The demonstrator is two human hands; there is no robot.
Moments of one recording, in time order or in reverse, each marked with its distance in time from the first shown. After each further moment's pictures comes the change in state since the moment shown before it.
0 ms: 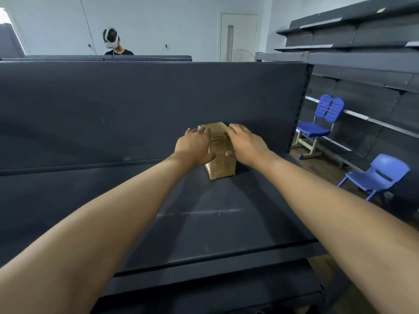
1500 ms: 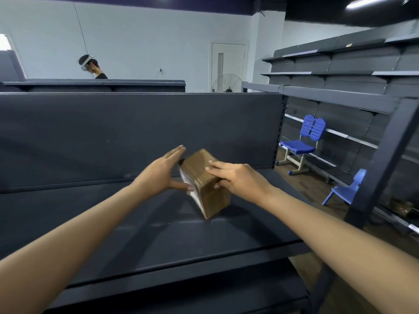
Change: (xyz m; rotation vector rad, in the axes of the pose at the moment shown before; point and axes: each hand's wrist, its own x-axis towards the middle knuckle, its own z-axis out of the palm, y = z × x) left_hand -0.078 -0.058 -0.036 -0.368 0.057 0.178; right_hand -0.094 -0.029 -0.052 0.308 0.109 -0.309
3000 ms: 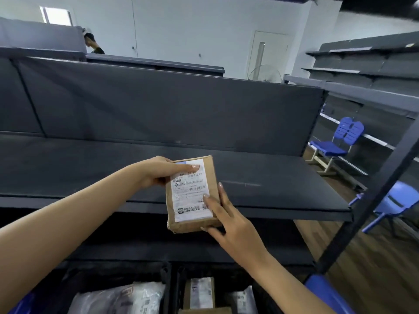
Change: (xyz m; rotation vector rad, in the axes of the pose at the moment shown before) left_hand -0.184 0.009 -0.078 -0.721 -0.239 -0.733; right_hand -0.135 -0.213 0.064 0.164 0.211 -0.088
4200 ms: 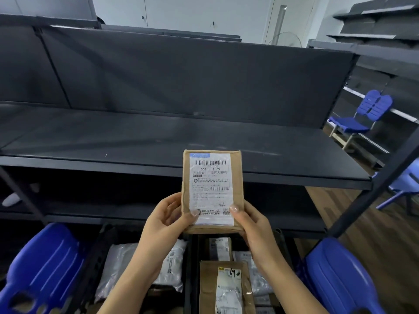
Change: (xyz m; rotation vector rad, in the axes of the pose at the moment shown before) left_hand -0.161 -0.126 0.102 -0.680 0.291 0.187; right_hand -0.052 -0.081 -0.007 1.147 -0.064 0.794
